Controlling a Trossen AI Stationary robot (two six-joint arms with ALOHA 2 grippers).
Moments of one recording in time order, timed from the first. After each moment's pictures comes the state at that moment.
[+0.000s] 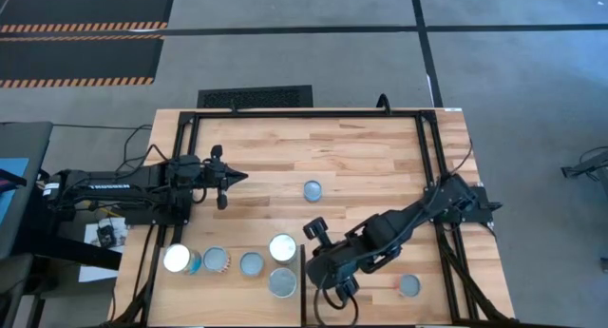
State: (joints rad) left arm 0.14 0.54 0.29 -0.10 -0.08 0.09; right arm 0.52 2.02 2.20 -1.15 0.24 -0.11
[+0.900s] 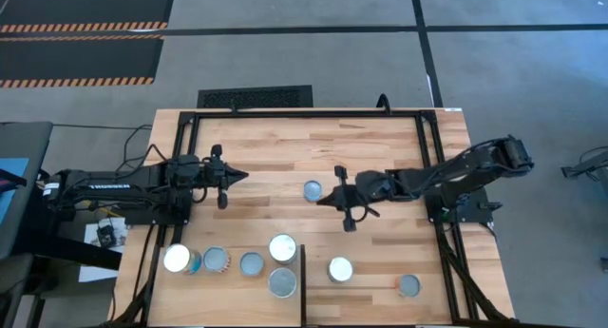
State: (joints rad) left arm 0.14 0.54 0.29 -0.08 -0.09 0.04; right arm 0.12 1.41 0.74 0.27 0.04 -0.11
